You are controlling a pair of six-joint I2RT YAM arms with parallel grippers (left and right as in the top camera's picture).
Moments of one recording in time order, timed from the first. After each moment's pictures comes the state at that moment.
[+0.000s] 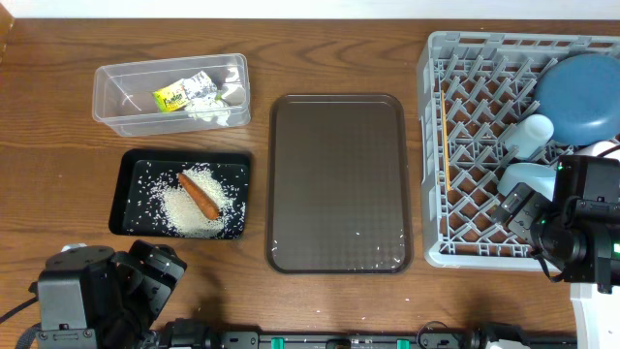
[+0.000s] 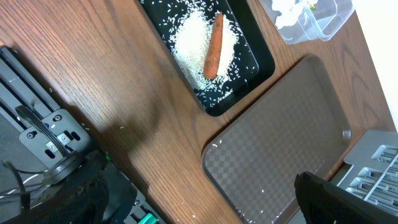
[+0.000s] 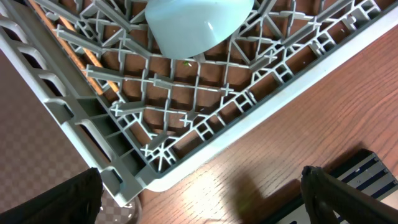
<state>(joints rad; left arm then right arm) 0.02 0.72 1.39 -1.70 -0.05 -0.98 -0.11 0.99 1.13 -1.32 0.15 0.57</state>
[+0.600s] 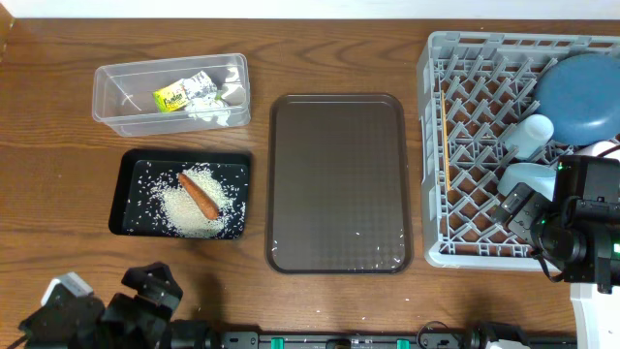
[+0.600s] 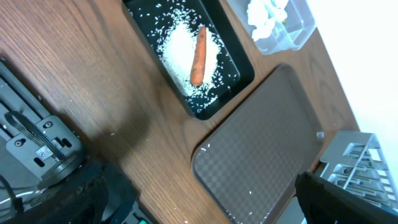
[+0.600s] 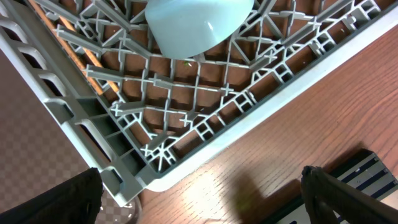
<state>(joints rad) 0.02 0.57 1.39 -1.70 -0.05 -0.98 -0.11 0.99 1.13 -1.32 0.15 0.57</state>
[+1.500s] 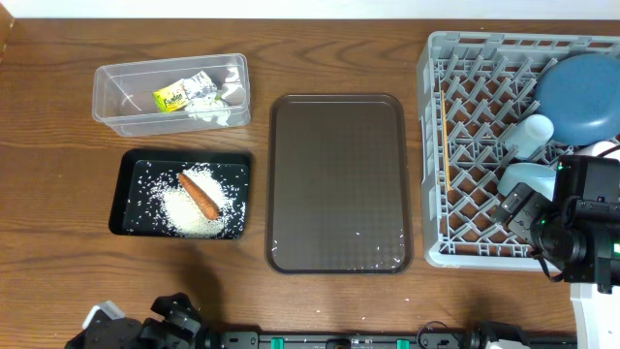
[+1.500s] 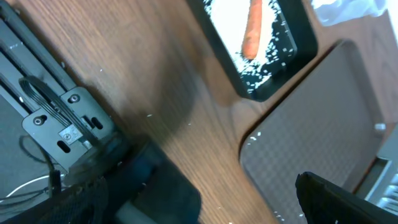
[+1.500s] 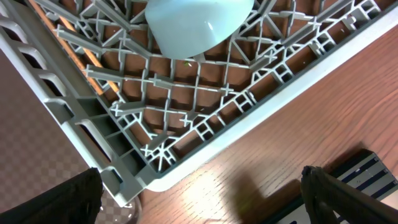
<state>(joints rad) 0.02 0.26 0.99 -1.70 -0.05 -0.98 -0.11 0.99 1.13 -1.32 0.15 0.57</state>
